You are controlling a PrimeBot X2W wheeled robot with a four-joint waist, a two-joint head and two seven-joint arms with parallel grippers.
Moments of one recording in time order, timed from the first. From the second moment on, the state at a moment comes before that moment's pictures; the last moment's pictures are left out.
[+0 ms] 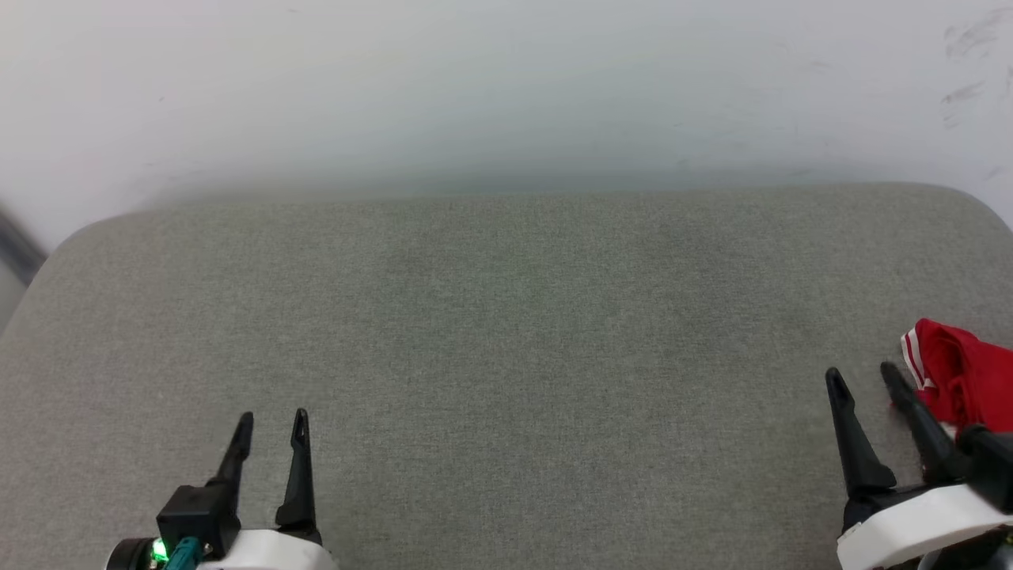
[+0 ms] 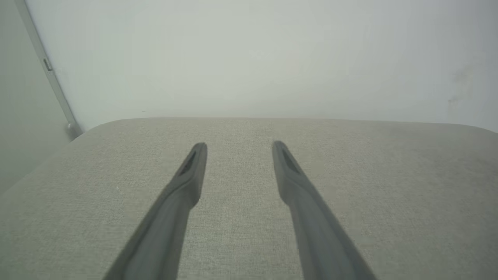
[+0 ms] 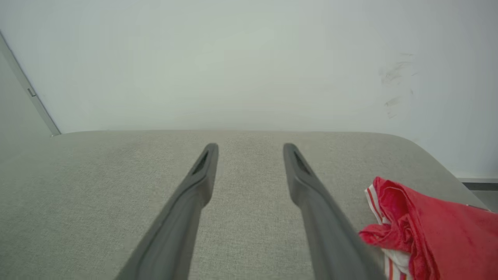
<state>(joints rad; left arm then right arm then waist) 0.06 0.17 -0.08 0.07 -0.24 0.05 -0.26 0.08 -0.15 -0.03 -0.15 0.22 0.13 0.02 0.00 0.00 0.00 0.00</state>
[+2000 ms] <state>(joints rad) -0.03 0.10 0.03 0.19 -1.07 -0.05 -0.03 -0.02 -0.09 -0.07 0.10 1.07 0.13 0.07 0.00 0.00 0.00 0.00</state>
